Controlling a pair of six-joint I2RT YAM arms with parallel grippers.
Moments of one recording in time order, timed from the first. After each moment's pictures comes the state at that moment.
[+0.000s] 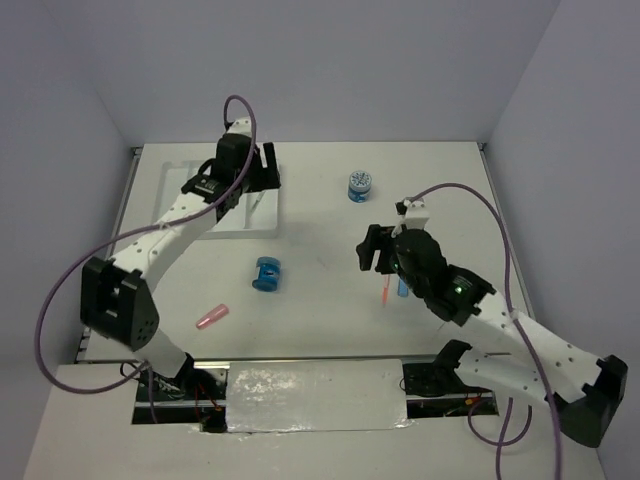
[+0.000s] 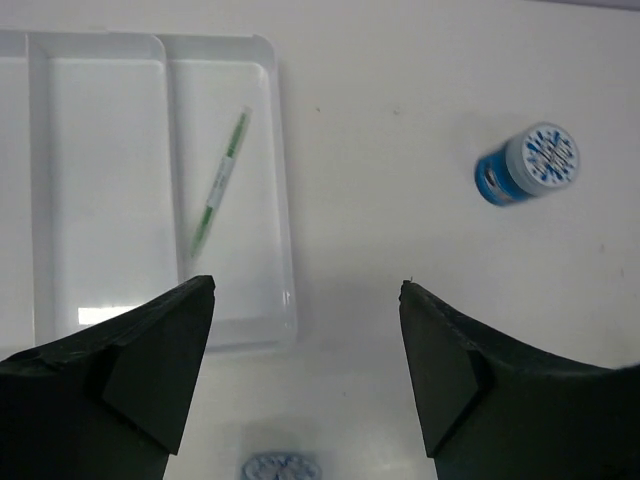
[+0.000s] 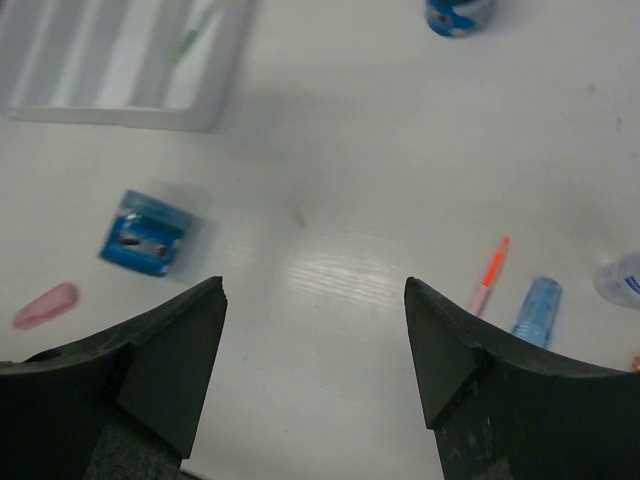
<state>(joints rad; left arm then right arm) -0.36 1.66 1.43 -0.32 -0.17 -0.35 0.86 0.79 0.78 -0.38 0.45 0.50</state>
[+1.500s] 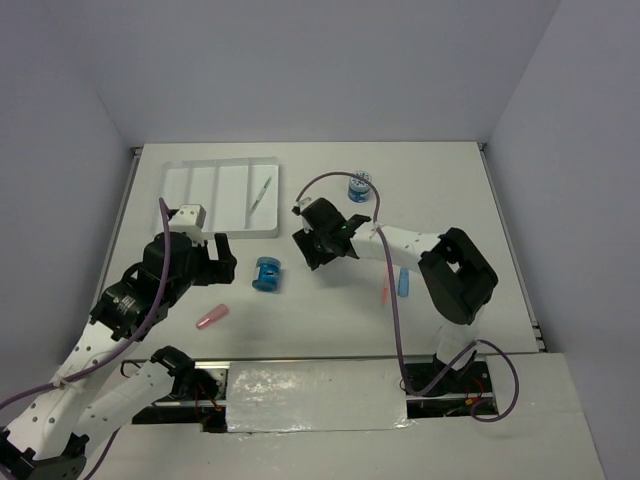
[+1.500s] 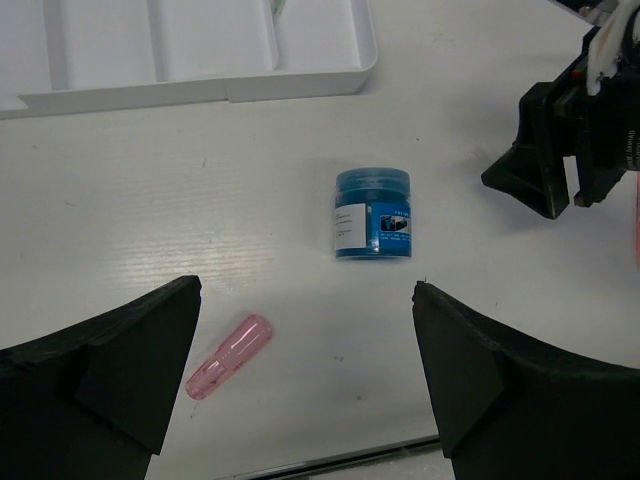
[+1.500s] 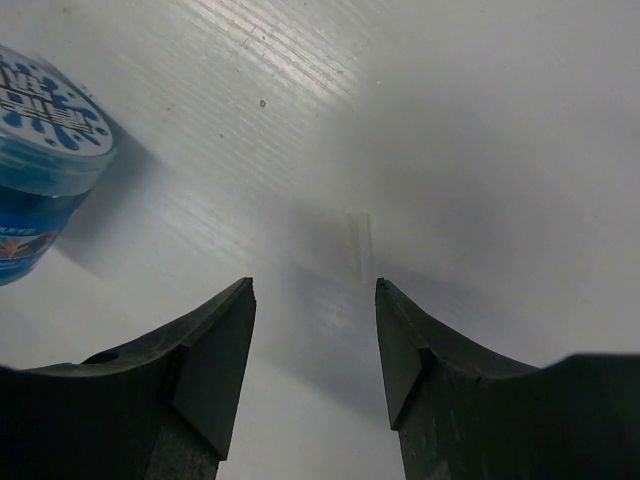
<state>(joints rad) -0.50 0.68 0.88 -0.75 -0.26 -0.37 0.77 1.79 1.20 -0.34 0.04 0.18</state>
